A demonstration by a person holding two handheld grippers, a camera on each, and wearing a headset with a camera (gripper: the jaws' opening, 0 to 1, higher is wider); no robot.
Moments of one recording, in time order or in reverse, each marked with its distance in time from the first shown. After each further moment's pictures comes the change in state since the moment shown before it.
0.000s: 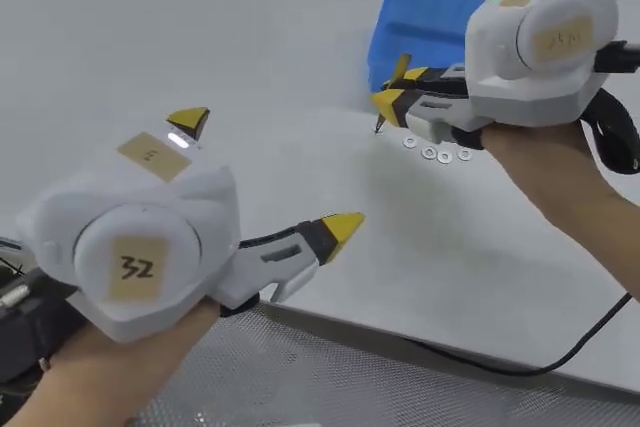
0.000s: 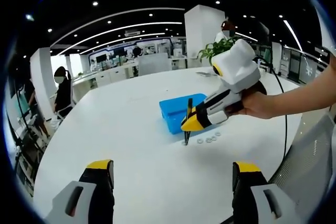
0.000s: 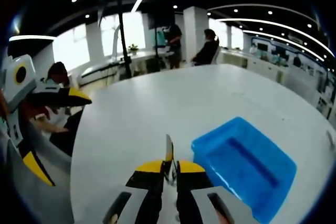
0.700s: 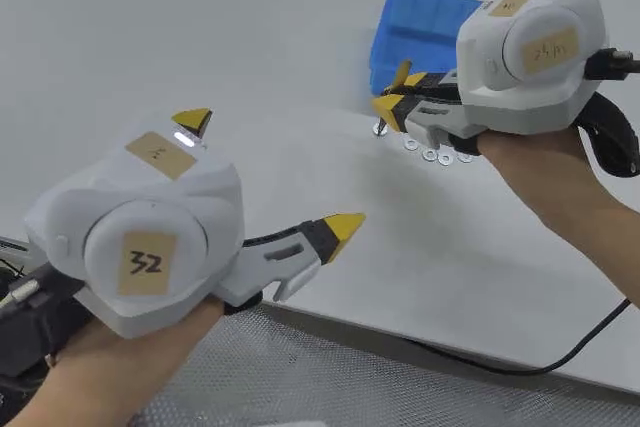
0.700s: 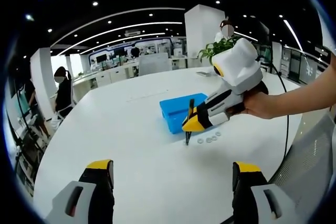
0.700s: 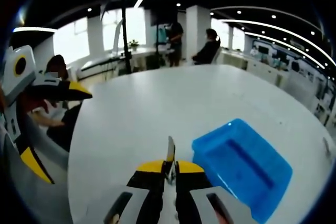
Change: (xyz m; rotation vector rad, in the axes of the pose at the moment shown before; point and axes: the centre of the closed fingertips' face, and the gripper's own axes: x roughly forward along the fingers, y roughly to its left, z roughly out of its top) left arm -0.001 0.001 0.000 -0.003 0.001 0.002; right arm -0.004 0.004 0.004 -0.042 0.018 -0.022
